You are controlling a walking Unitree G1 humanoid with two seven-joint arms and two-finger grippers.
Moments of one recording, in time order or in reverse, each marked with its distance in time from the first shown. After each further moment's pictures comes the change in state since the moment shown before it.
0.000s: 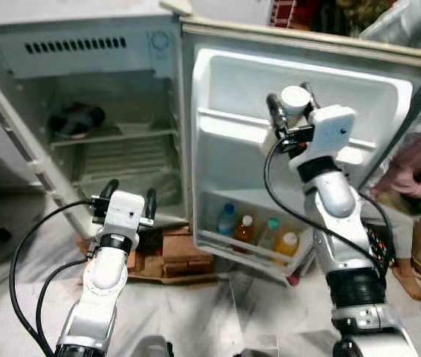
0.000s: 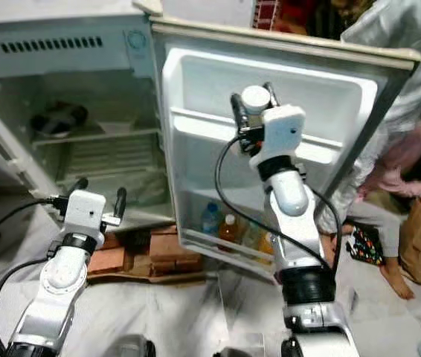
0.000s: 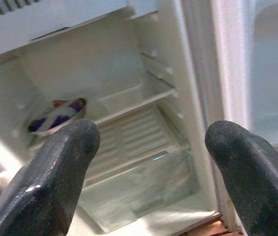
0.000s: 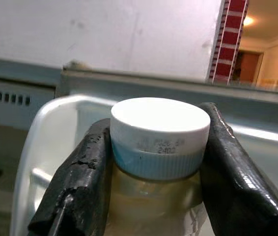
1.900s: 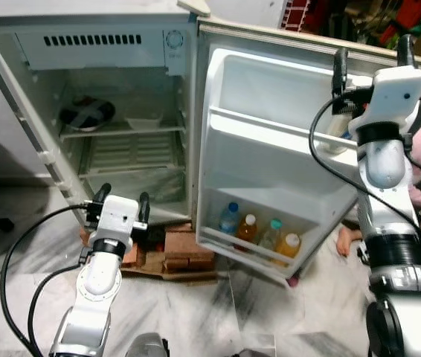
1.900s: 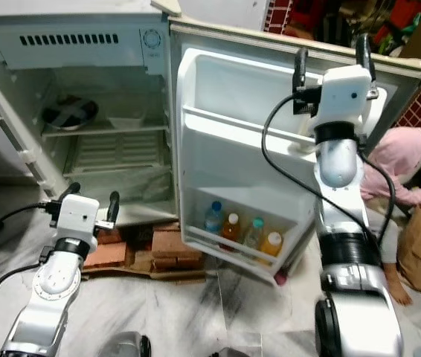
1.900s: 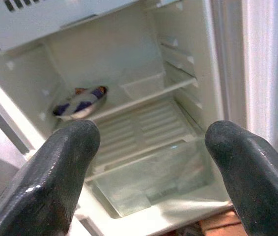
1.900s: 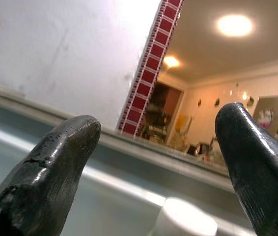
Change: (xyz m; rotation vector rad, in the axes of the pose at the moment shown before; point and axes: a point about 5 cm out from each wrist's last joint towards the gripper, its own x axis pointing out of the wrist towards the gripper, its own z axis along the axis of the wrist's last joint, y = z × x) left arm -0.006 0.008 0.002 0.028 0.002 0.035; right arm -0.004 -0.075 0.018 -0.307 -0.078 -0.268
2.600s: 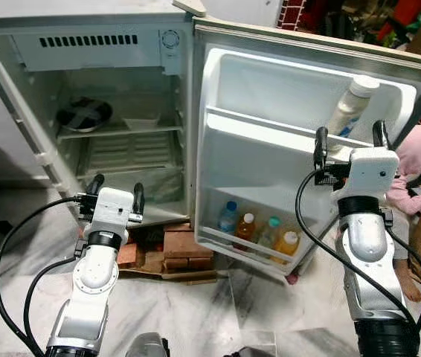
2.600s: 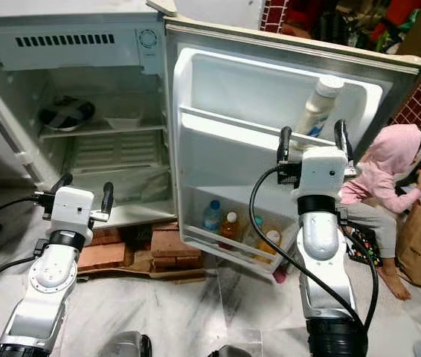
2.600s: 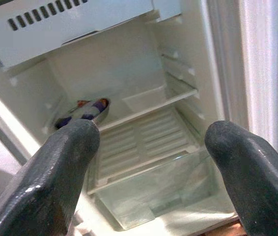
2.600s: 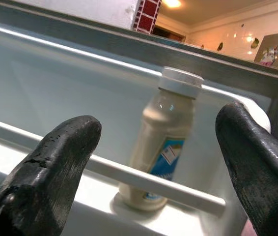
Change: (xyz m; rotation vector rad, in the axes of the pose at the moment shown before) left arm 0.006 0.006 0.005 0.008 -0.019 0.028; right arm -0.076 0.026 -0.016 0.052 0.234 0.000
